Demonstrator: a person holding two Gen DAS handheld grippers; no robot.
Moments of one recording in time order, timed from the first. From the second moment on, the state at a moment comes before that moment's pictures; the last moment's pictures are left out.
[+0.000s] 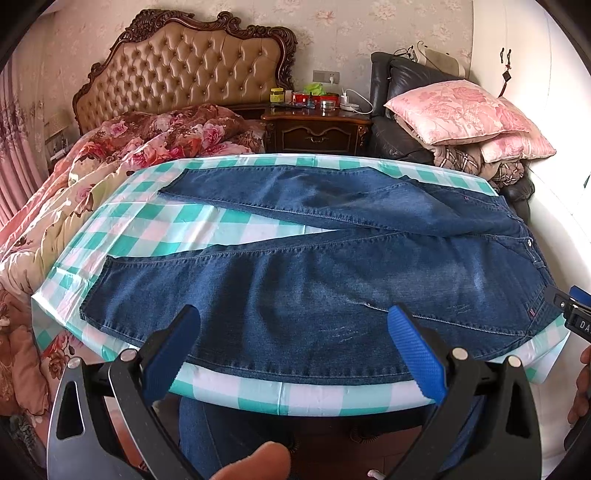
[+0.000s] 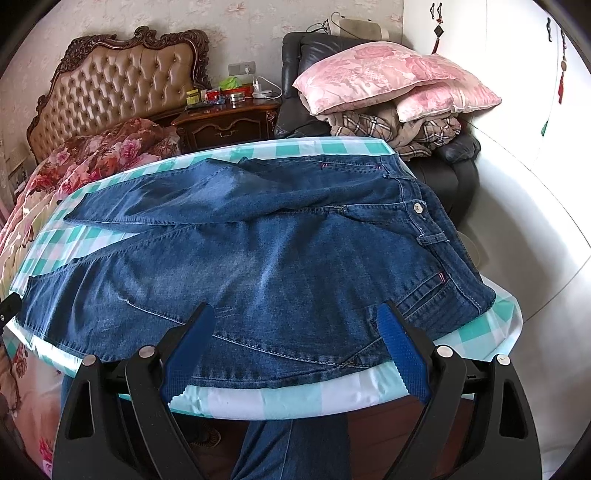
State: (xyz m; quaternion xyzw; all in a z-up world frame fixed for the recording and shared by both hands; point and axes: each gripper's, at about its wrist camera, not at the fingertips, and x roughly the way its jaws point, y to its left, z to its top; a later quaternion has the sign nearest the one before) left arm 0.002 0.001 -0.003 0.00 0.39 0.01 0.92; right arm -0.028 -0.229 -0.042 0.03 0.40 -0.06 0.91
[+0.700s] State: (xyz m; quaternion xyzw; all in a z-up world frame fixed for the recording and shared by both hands) left arm 0.001 0.008 -0.007 0.00 0.38 0.01 0.92; right arm -0.028 -0.224 -0.042 0.03 0.40 -0.06 0.91
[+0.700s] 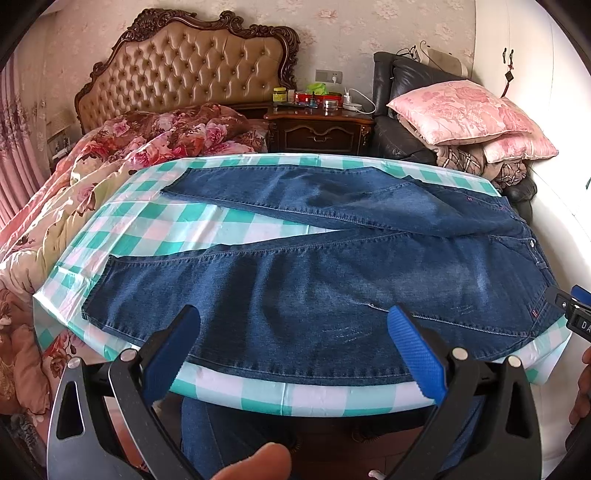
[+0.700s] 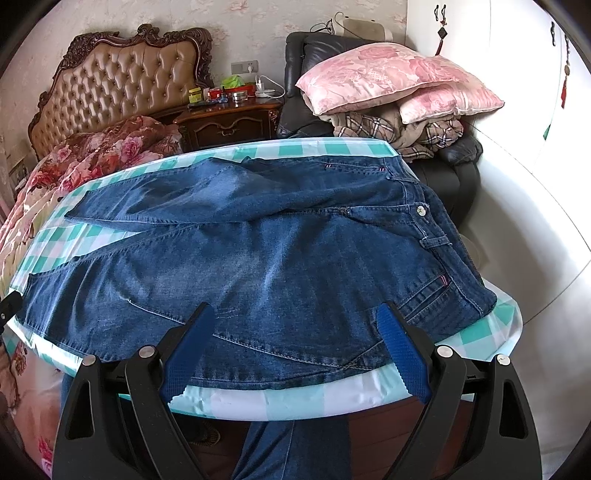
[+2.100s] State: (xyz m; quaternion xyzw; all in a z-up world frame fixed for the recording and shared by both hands) left arm 0.025 0.005 -0.028 -0.01 0.42 0.00 0.91; right arm -0.007 -0.238 -0.064 0.03 0.44 -0.05 0.90
